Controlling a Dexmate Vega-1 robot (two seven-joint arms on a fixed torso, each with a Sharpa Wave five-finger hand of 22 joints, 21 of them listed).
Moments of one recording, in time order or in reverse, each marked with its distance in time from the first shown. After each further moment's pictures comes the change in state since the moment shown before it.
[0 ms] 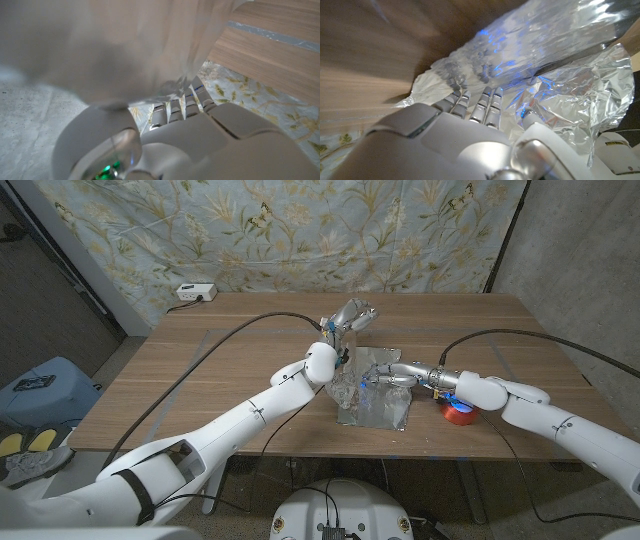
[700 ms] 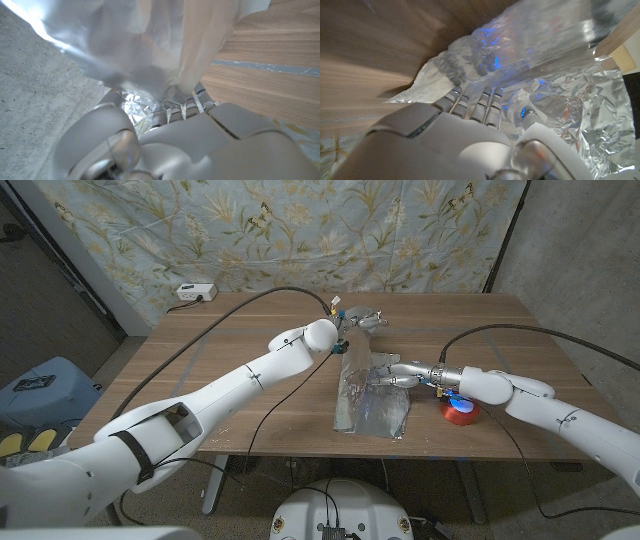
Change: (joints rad) left arm -0.181 0.031 0.063 -0.022 -0.065 0.209 -0.390; left_hand -0.080 0.051 0.000 0.028 -0.025 -0.065 0.028 0.000 -0.065 -0.010 0.061 -0.085 -0.095 -0.061 0.037 -0.011 -0.066 -0.054 0.008 -0.089 0.000; right arm 0.033 -0.018 -0.008 0.010 0.042 0.095 0.110; right_hand 0.000 0.000 0.006 -0.006 -0.001 0.007 -0.003 0.000 0.005 0.008 0.000 0.000 0.000 0.005 -0.005 0.000 0.000 0.000 0.000 0.005 0.002
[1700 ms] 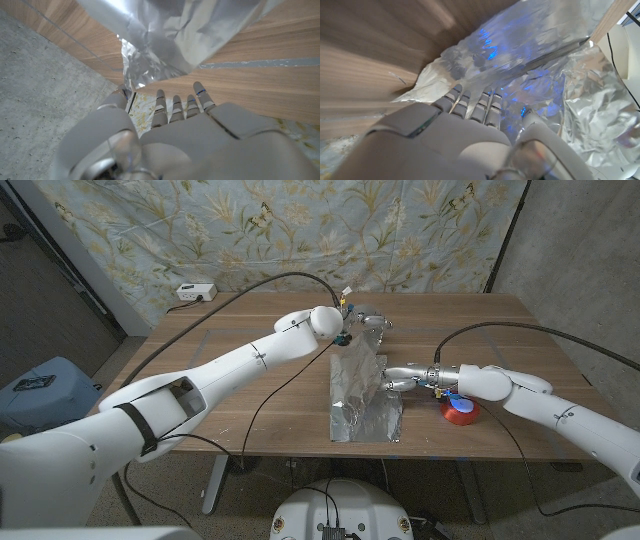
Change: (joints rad) left arm -0.119 -0.005 0.086 0.071 0.013 -0.031 -0.105; left_hand -0.023 0.014 0.028 -0.003 -0.009 -0.025 -0.013 0.010 -0.028 -0.004 0.012 -0.041 -0.052 -0.017 0.008 0.008 -0.028 0.000 0.021 -0.051 0.003; right arm 0.012 0.009 0.010 -0.020 0.003 0.048 0.071; right_hand 0.003 -0.003 0.009 -0.021 -0.003 0.000 0.000 0.000 0.000 0.000 0.000 0.000 0.000 0.007 0.004 0.000 -0.003 0.024 0.000 0.000 0.000
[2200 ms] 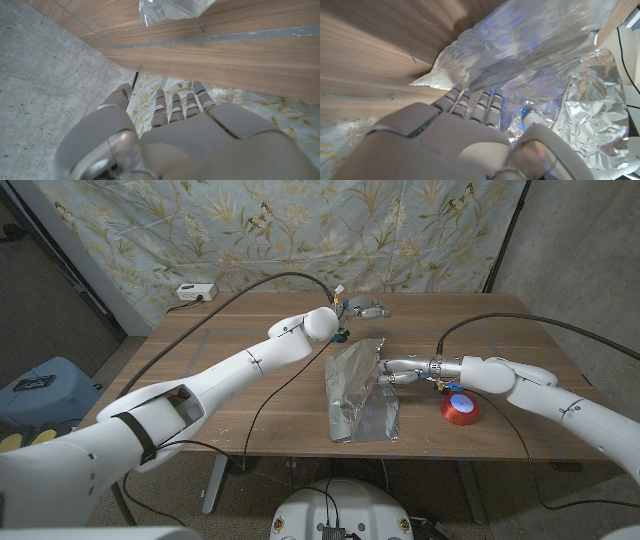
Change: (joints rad) left arm 0.057 0.002 -0.070 0.028 0.020 -0.136 0.108; left_hand -0.003 -0.003 0.012 -0.012 -0.004 0.014 -0.007 0.001 -0.001 0.032 -0.018 0.000 -0.014 0.030 -0.015 0.008 -0.005 0.009 -0.016 0.000 0.000; right arm 0.004 -0.024 0.033 -0.057 -0.027 -0.034 -0.005; right_hand 0.004 -0.004 -0.004 -0.012 -0.004 0.000 0.000 0.000 0.000 0.000 0.000 0.000 0.005 0.013 -0.002 0.000 0.001 0.012 0.000 0.000 0.000
